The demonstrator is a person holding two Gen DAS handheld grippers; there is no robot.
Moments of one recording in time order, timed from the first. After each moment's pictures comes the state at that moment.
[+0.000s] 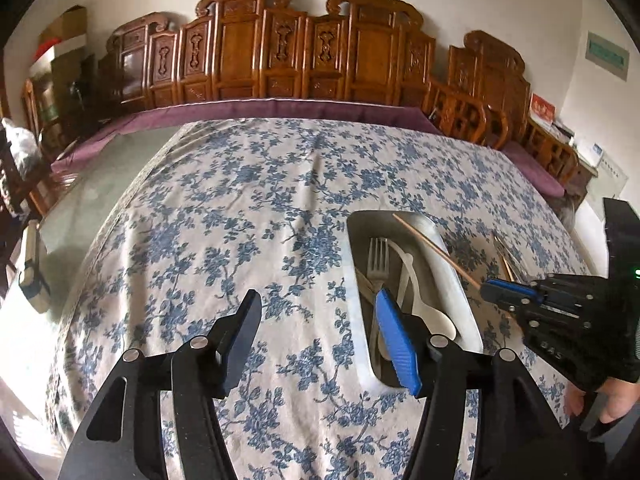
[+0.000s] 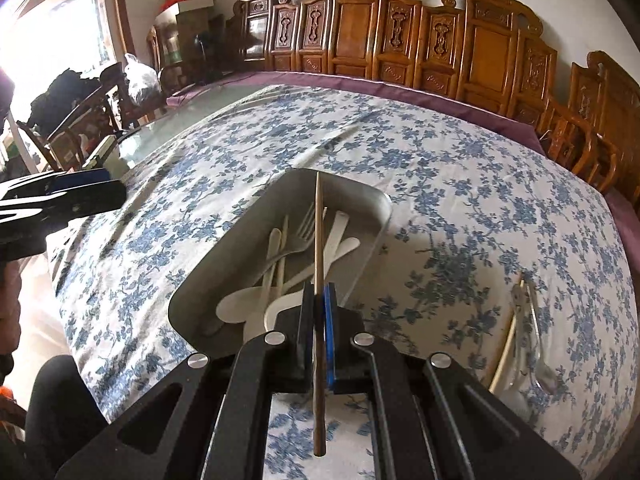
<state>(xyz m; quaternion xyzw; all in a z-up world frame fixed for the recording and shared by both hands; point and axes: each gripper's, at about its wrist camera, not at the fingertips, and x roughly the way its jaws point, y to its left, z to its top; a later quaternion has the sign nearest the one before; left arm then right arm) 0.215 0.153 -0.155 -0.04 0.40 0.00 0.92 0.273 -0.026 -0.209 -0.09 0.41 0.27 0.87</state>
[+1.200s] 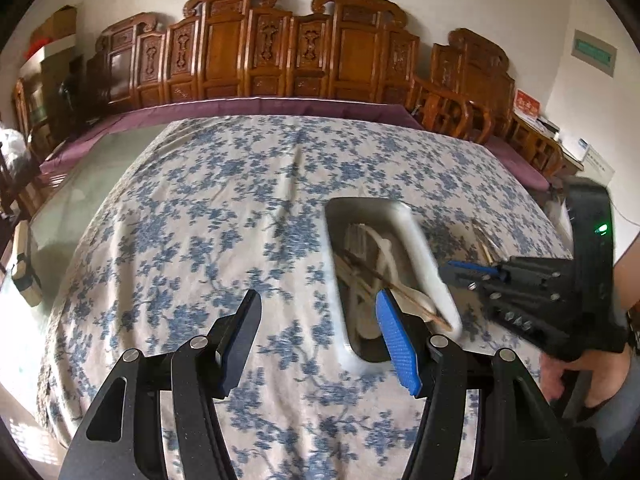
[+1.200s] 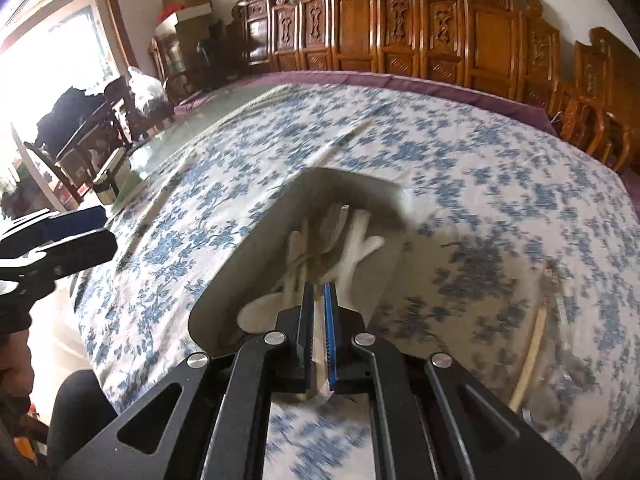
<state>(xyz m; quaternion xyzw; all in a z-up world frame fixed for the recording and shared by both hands) 0.195 0.132 -0.157 -0.04 0.40 -0.04 0.92 0.273 -0.033 -0.209 -0.05 0.42 0.28 0.86</state>
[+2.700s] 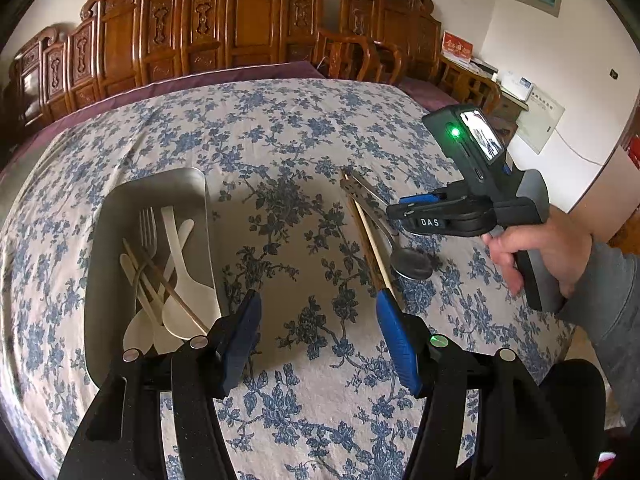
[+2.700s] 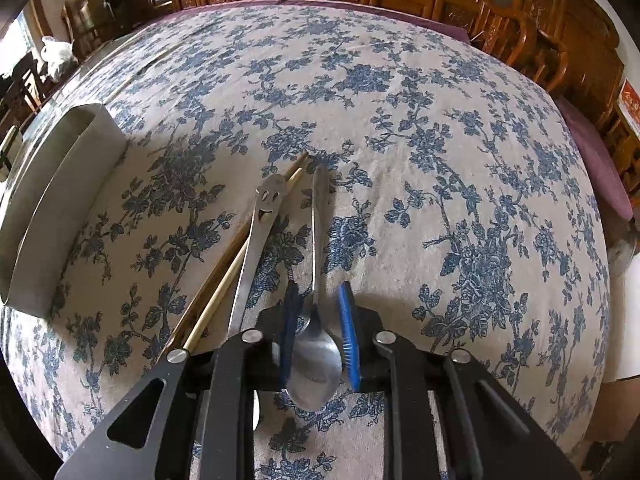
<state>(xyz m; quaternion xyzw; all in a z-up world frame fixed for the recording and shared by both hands) 0.232 -0.053 -0.201 0.00 0.45 -0.15 0.88 0.381 -0.216 -0.290 -0.11 0.54 0.16 0.82</state>
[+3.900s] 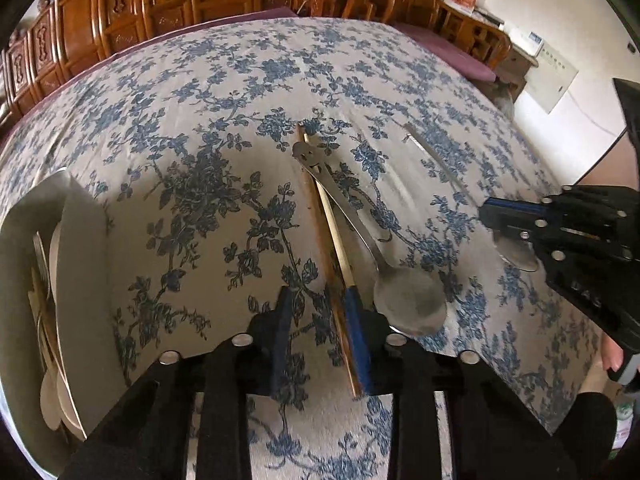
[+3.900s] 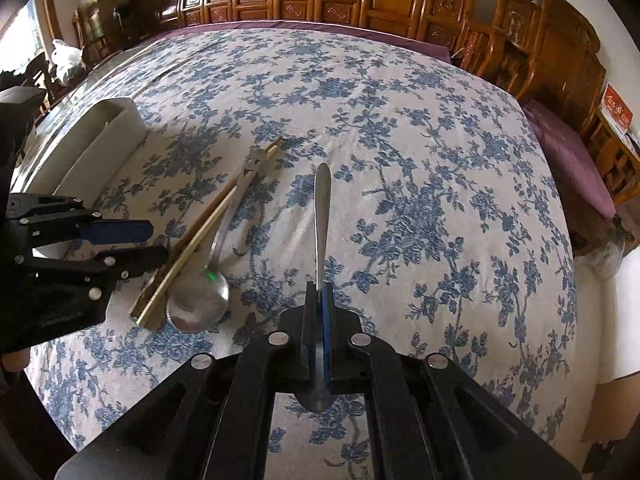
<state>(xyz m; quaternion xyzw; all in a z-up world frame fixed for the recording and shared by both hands) 0.316 -0.134 -0.273 0.04 0.53 -0.16 0.83 0.321 -0.271 -0.263 -0.11 0.50 0.15 0.85</state>
